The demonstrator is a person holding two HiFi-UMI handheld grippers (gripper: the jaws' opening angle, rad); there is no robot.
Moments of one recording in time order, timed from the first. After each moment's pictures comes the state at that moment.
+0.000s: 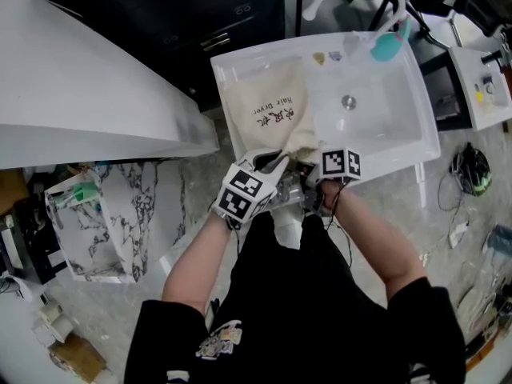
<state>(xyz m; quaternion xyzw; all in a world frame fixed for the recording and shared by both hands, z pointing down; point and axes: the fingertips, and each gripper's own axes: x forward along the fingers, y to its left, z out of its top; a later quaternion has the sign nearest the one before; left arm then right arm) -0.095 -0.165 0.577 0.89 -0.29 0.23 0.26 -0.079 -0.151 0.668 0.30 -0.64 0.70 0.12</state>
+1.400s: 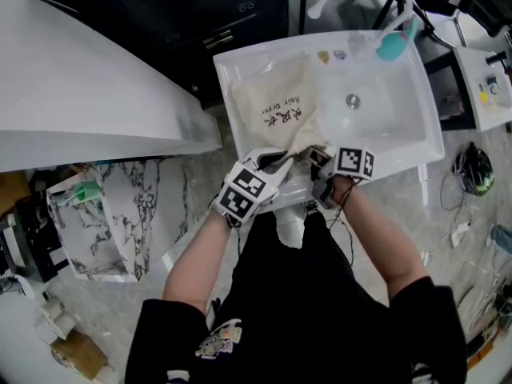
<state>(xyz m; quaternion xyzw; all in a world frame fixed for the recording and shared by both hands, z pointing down) -0.094 -0.163 0.580 0.90 -0.25 0.24 0.25 -0.056 -0.194 0.658 0.34 -0.67 0.66 0.03</state>
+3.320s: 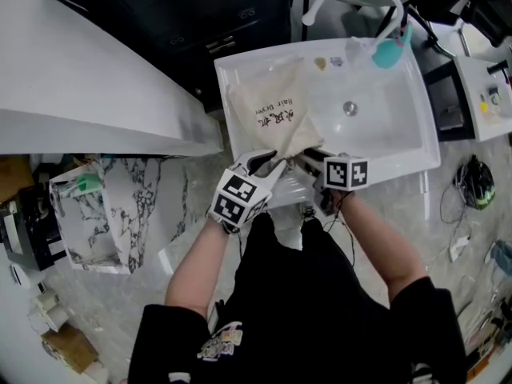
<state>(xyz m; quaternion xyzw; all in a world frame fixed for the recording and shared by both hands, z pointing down) -0.094 -0.163 0.561 0.89 -0.33 0.22 0.25 -0.039 -0.184 0.642 0.33 -0.78 0.50 0.17</state>
